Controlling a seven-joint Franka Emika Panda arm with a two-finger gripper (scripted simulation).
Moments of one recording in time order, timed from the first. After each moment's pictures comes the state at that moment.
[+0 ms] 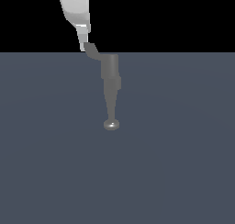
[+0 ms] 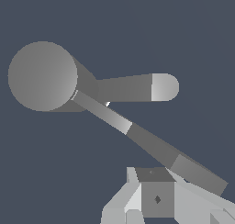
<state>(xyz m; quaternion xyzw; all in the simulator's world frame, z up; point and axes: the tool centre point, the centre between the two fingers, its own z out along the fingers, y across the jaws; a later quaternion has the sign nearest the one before) -0.085 0.079 0.301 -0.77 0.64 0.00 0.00</state>
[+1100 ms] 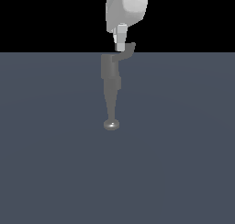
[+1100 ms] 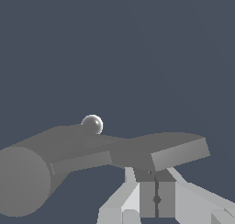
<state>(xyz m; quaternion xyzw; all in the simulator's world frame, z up) -0.090 -0.005 0.301 -0.77 0.63 0.00 0.00</state>
